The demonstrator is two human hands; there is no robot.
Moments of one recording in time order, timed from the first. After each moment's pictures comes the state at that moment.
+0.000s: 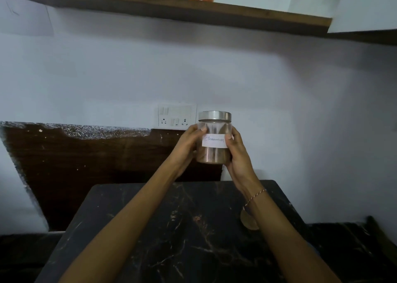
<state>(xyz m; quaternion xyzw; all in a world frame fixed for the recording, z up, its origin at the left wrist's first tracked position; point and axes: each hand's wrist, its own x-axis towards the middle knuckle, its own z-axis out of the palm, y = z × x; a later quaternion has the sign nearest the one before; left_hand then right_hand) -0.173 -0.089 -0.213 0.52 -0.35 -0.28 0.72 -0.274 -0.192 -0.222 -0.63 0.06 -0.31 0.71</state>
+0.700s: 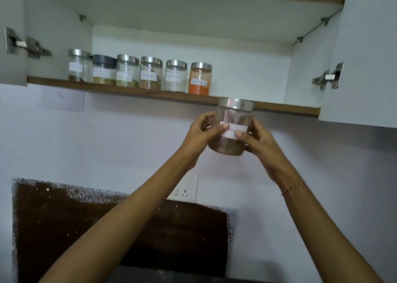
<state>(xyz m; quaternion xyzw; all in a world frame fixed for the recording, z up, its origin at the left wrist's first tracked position) -0.156 -0.179 -0.024 0.53 -0.44 -0.01 0.72 -0.253 -0.318 -0.022 -0.77 -0.13 -0.34 0.53</state>
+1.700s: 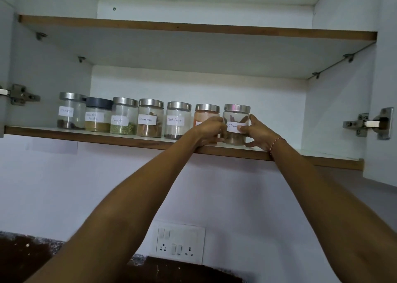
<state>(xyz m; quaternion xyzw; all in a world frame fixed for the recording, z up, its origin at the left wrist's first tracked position) -0.010 -0.250 0.136 0.68 -0.42 -0.09 0.59 -0.072 -0.398 0.139 -0.81 0.05 -0.28 0.51</state>
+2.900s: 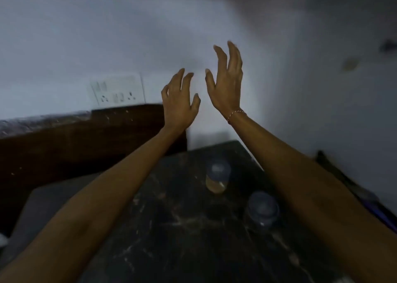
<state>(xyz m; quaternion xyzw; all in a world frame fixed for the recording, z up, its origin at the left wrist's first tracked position) -0.187 -0.251 -0.230 0.76 -0.46 0.23 0.39 -0.266 -0.337 -0.186 -0.81 0.24 -0.52 0.09</state>
